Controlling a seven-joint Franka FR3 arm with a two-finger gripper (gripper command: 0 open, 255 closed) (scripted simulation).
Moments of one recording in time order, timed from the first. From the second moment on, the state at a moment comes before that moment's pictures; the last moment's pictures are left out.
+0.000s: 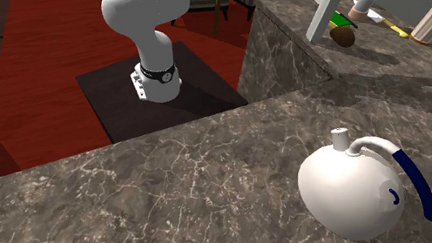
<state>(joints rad) 0.05 -0.66 0.73 -1.98 0.16 1.60 0.89</state>
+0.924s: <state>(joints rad) -0.18 -0.47 1.26 -1.60 0.15 1.48 1.26</state>
